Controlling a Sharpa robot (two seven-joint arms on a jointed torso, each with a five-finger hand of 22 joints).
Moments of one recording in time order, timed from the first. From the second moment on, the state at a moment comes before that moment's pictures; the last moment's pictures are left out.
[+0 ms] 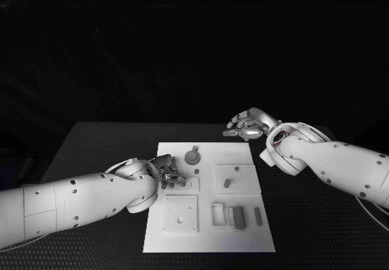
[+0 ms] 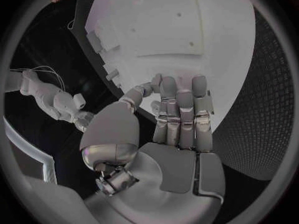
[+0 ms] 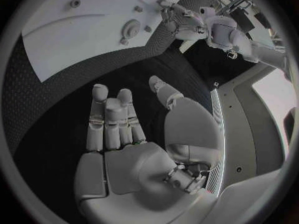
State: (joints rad) left arm 1.29 -0.66 -0.24 1.49 -1.12 -0.33 -0.52; left_hand 0.99 -0.08 0.44 -0.18 0.58 1.15 0.04 0.39 0.68 1.31 -0.04 0.55 0.67 1.14 -0.11 1.19 0.70 0.01 1.18 -0.19 0.42 1.26; right arm 1.22 -0.77 0.08 1.41 -1.13 -0.39 -0.15; right_hand 0.96 -0.21 0.56 -0.15 0.11 0.90 0.14 0.24 0.57 0.99 0.03 0.97 0.87 1.17 -0.08 1.32 0.90 0.25 1.09 0.03 0.77 1.31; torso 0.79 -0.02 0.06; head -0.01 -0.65
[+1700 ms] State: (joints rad) left arm 1.29 -0.65 -0.24 1.47 -1.18 -0.31 -0.52; left_hand 0.99 -0.08 0.44 -0.18 0.57 1.15 0.04 0.39 0.67 1.31 -0.04 0.56 0.67 1.14 -0.11 1.22 0.66 0.01 1.19 -0.19 0.42 1.27; right arm 1.22 -0.77 0.08 1.40 -1.13 -0.38 -0.15; right_hand 0.96 -0.21 0.55 -0.15 0.11 0.90 0.13 0.24 0.57 0.99 0.03 0.97 0.86 1.17 -0.08 1.32 0.90 0.25 1.09 0.03 0.76 1.31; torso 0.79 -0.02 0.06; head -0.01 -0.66
